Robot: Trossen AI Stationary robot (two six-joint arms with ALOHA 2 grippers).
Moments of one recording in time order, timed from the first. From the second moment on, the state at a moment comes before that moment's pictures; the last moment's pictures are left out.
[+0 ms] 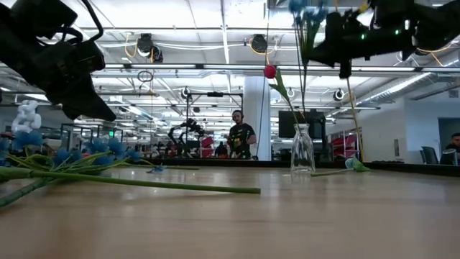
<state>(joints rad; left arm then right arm) -0.11 0.57 0.21 -0.24 -0.26 -0.46 -0.59 0.92 0.44 0.53 -0.01 0.22</state>
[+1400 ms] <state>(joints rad) -0.11 0.57 0.21 -0.22 -0.26 -0.49 -0.61 1.14 0.42 0.60 -0.10 0.00</state>
